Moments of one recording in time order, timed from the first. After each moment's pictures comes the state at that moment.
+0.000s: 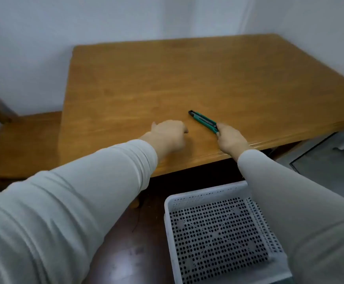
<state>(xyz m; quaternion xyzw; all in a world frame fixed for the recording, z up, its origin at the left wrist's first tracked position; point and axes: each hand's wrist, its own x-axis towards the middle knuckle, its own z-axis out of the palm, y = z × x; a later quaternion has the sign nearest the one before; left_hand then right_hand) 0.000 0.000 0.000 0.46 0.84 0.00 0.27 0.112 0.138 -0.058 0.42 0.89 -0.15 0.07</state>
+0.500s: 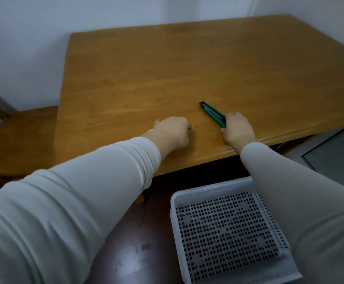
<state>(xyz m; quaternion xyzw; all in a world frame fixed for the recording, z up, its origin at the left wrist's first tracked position) -0.018 0.004 -0.035 0.46 0.84 0.01 0.28 0.088 0.140 -0.084 0.46 0.89 -0.08 0.03</state>
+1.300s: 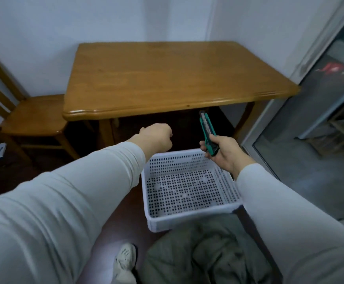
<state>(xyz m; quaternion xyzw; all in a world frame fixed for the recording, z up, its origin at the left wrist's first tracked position) 0.310 -0.132 0.024 0.40 0.88 0.06 0.24 0.460 -0.020 0.014 0.46 0.47 -0.74 -0.15</state>
